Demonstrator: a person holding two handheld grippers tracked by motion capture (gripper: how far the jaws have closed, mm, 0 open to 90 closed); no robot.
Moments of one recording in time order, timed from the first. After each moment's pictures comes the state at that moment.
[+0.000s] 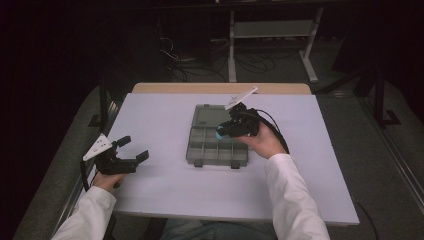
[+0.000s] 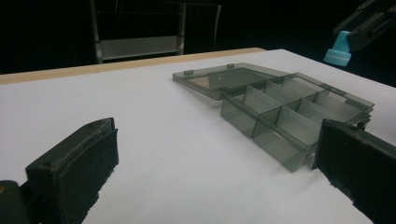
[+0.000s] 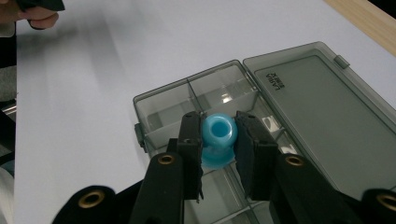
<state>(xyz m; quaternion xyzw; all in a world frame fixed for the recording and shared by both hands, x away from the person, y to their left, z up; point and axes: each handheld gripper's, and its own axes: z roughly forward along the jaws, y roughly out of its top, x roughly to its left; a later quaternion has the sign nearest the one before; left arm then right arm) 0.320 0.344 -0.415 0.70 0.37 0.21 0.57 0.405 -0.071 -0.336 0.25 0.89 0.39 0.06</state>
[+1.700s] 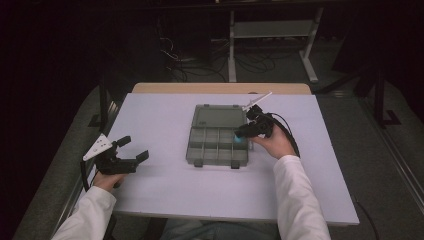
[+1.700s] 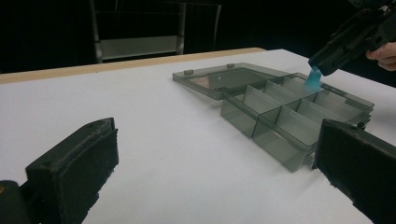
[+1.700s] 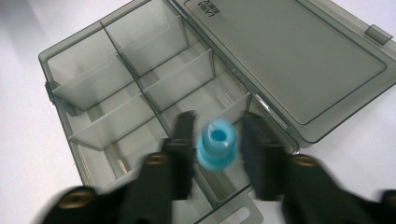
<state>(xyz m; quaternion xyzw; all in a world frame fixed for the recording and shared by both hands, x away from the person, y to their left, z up) 0.321 0.344 -0.416 0.70 0.37 0.21 0.57 0.433 -0.116 -0.384 0.35 0.87 0.35 0.04</state>
